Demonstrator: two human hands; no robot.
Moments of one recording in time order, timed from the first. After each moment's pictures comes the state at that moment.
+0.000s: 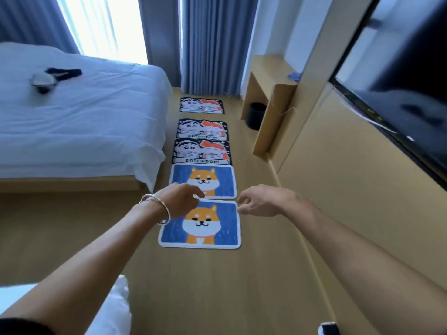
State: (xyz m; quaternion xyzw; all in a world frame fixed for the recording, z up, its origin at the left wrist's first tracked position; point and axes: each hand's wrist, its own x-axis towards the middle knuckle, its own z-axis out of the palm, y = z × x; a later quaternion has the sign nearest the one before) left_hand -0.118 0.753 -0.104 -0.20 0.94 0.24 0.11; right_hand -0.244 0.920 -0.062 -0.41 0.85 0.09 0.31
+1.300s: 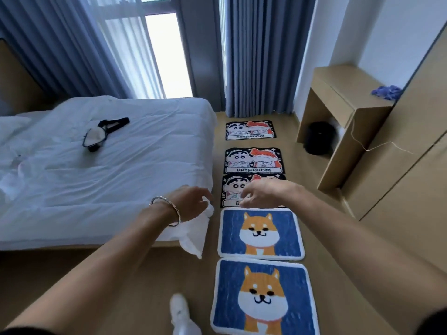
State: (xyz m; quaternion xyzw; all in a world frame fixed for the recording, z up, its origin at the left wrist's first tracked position) left_hand -0.356 0.395 -0.069 -0.24 0.95 0.16 0.11; right_hand -0.514 0.528 -0.068 -0.51 0.81 0.03 0.29
